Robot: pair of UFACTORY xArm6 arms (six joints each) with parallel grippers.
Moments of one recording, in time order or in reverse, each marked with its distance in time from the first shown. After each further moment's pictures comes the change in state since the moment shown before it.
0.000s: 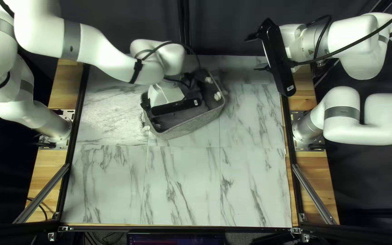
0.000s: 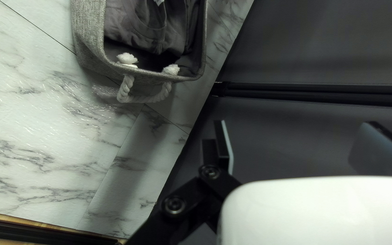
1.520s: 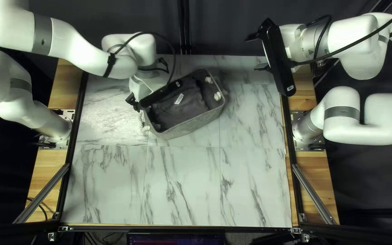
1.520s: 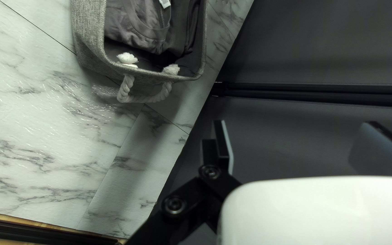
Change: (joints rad) left arm 0.107 -0.246 0.368 0.037 -0.212 -0.194; right arm 0.000 0.000 0.000 0.000 0.000 0.000
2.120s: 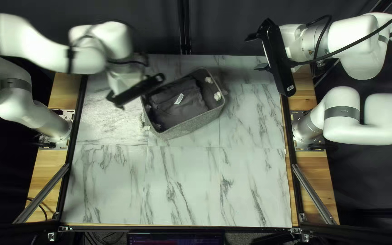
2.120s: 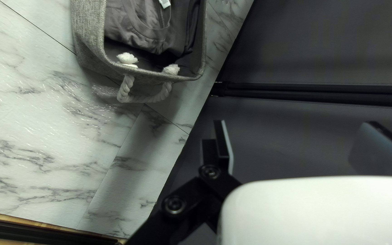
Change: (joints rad) left arm -0.017 -0.527 0.249 0.002 0.098 0.012; right arm 0.000 0.000 0.000 0.000 0.000 0.000
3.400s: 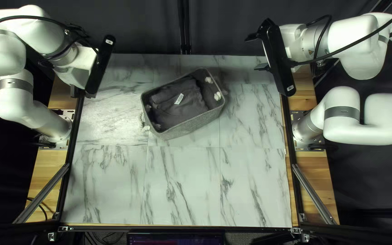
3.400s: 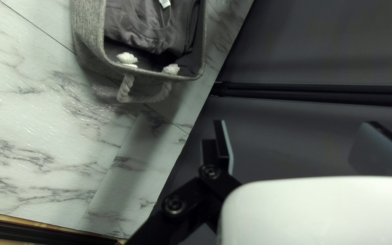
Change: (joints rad) left arm -0.069 -0.388 0.025 0.296 0.214 -0.848; right arm 0.000 0.000 0.000 0.000 0.000 0.000
